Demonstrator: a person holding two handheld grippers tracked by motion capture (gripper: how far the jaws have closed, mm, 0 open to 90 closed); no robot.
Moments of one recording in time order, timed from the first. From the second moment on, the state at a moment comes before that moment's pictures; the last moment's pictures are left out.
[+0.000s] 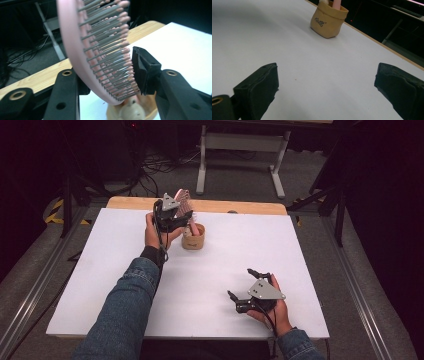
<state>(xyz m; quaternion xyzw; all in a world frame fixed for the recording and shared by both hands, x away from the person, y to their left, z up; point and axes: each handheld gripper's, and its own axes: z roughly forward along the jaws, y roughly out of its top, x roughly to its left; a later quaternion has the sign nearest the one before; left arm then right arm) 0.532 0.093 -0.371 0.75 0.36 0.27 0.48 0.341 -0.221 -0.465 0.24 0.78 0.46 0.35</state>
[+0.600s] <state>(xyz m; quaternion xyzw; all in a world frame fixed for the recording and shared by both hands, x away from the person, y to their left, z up) 0.537 0.126 -0.377 0.73 0.40 0.27 0.48 0.342 -0.222 -0.466 0.24 0.78 0.46 0.35</state>
